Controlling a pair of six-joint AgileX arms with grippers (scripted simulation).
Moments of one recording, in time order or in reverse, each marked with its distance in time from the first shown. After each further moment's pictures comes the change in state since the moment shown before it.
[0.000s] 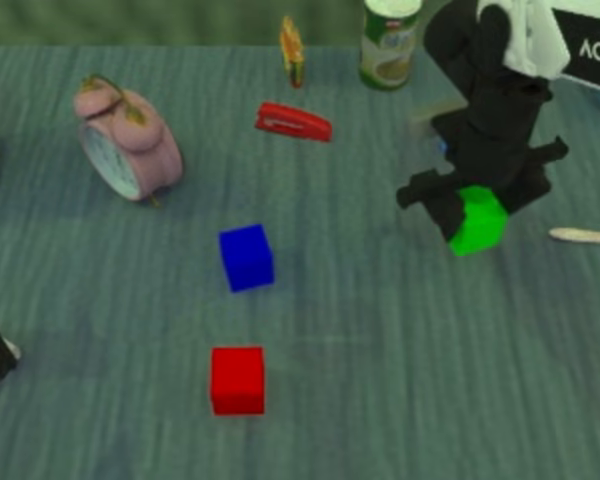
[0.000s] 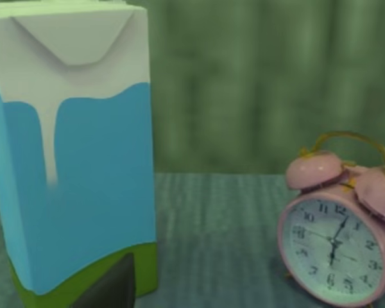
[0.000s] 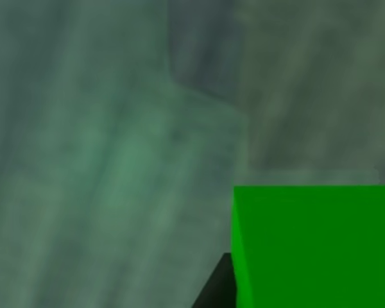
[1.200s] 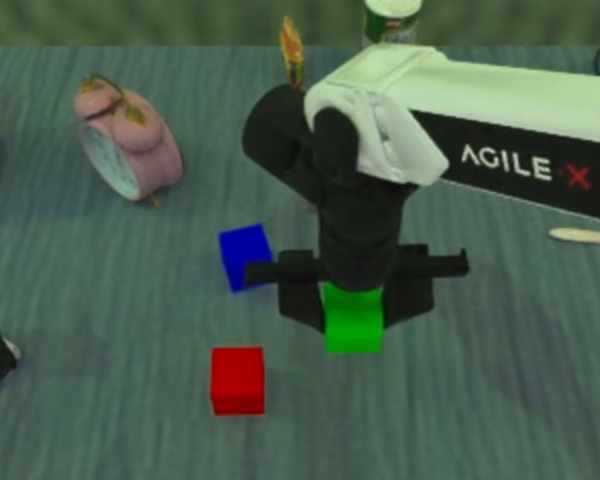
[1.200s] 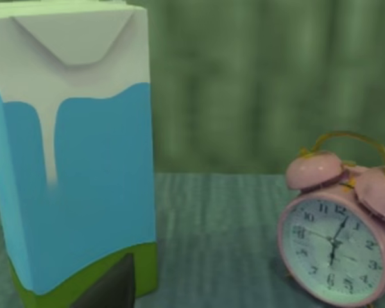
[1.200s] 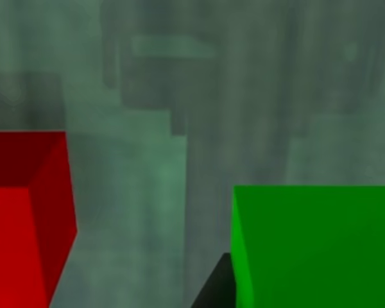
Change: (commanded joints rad) left arm 0.000 0.000 0.000 0.000 0.000 0.000; right arm 0.411 -0.159 -0.151 -0.023 -0.003 0.740
